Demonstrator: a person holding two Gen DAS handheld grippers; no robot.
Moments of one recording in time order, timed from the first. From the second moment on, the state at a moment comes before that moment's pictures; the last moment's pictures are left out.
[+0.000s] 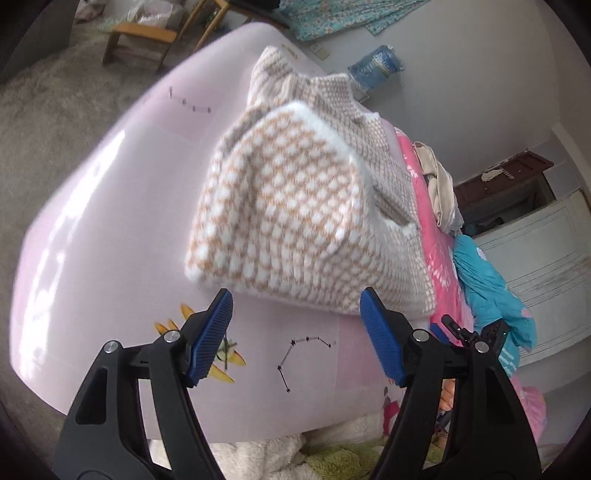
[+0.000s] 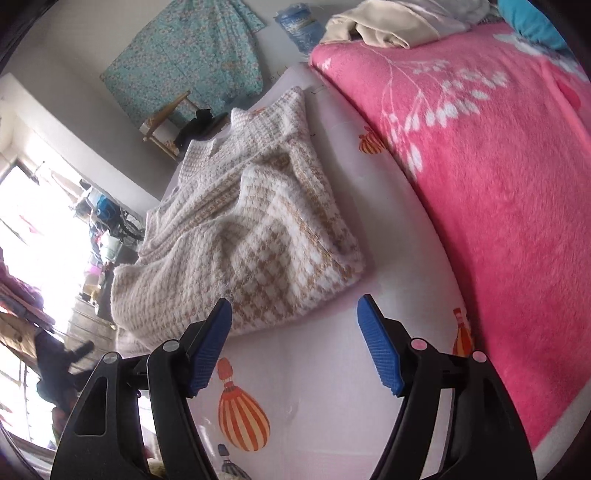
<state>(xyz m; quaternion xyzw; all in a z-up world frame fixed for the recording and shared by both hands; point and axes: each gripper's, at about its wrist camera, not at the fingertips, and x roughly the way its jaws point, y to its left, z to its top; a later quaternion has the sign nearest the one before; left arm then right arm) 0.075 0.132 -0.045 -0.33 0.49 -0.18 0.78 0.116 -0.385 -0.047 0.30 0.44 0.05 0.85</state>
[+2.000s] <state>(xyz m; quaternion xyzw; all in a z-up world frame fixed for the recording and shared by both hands) 0.085 0.036 -0.042 -0.07 0.49 -0.25 0.84 0.191 -0.261 -0.036 0.05 0.53 0.18 0.83</state>
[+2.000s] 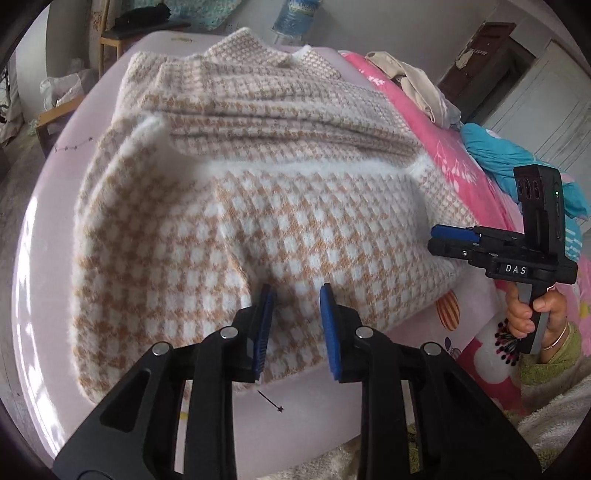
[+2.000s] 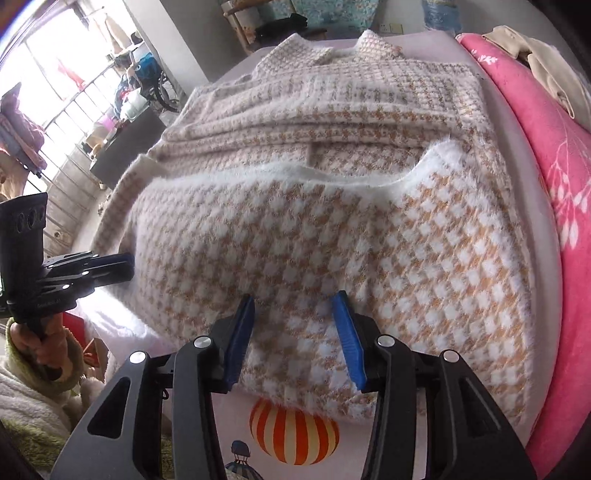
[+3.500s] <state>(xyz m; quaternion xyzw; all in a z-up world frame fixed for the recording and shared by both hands) 0.154 0.088 -0.026 -0.02 0.43 -0.14 0.89 0.253 -0.149 -0.001 -0.24 0.52 0.34 0.74</state>
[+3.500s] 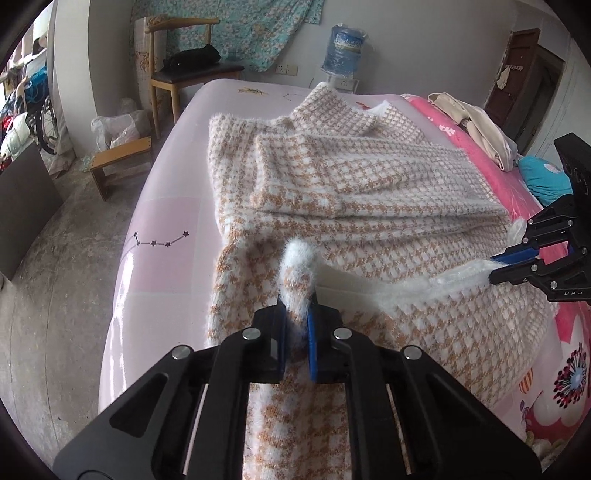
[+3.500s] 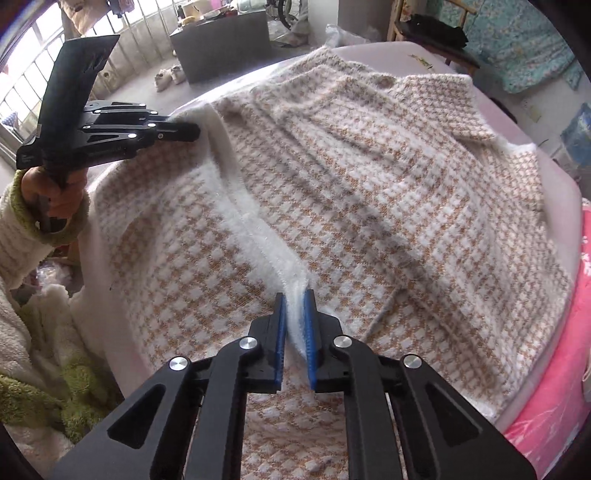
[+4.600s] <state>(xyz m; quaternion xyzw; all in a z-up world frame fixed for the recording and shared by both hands) 0.191 0.092 -0.045 -0.02 0.42 -0.09 0.90 0.271 -0.353 -0.008 0.02 0.51 0.10 0.85</state>
